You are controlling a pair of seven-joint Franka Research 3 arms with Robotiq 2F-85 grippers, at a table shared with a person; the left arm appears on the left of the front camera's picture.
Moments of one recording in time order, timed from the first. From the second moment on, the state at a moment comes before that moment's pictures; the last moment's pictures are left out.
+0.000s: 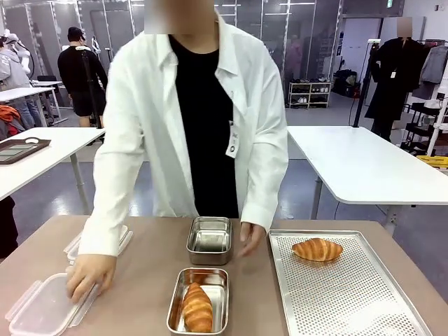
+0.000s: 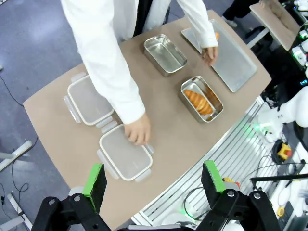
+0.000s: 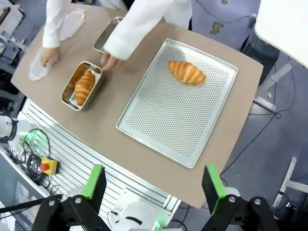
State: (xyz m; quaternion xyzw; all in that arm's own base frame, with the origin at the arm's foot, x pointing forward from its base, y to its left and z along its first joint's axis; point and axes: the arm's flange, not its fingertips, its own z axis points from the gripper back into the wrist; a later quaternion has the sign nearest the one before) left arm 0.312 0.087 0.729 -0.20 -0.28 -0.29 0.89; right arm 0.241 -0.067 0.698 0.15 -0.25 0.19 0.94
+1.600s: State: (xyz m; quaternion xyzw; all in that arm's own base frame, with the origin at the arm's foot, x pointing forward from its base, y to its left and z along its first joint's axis) left arm 0.312 0.087 0.729 -0.20 -0.28 -0.29 0.89; right arm 0.238 -0.069 0.701 0.15 -0.25 0.18 0.94
